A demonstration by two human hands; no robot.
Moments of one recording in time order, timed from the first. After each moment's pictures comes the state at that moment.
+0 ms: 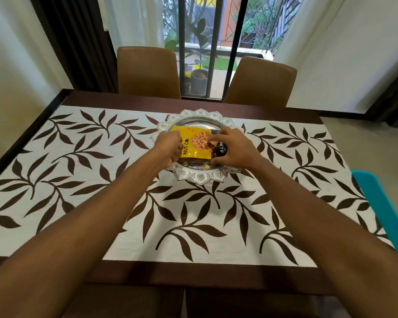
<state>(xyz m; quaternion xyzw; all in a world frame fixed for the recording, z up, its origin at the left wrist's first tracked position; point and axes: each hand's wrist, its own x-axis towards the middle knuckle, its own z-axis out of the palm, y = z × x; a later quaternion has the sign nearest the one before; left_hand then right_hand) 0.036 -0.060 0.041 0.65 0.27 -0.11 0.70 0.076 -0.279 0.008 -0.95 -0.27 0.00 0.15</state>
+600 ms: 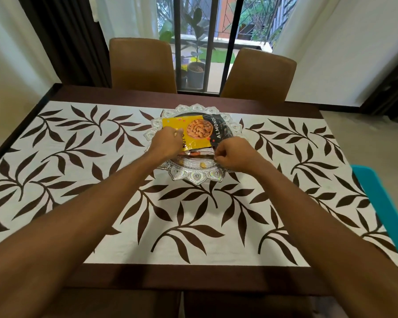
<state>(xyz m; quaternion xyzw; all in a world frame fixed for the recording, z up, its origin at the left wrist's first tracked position) 0.060 -0.055 0.006 0.94 0.06 0.02 0.34 0.063 -0.279 0.010 -0.96 -0.23 0.06 0.15</state>
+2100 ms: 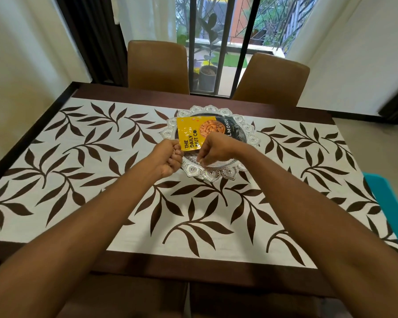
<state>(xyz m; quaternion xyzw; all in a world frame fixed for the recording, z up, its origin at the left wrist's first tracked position) 0.016 -0.021 0.012 0.44 0.29 -0.25 0.81 0.066 -0.205 0.039 -0.89 -0.28 0.26 0.25</state>
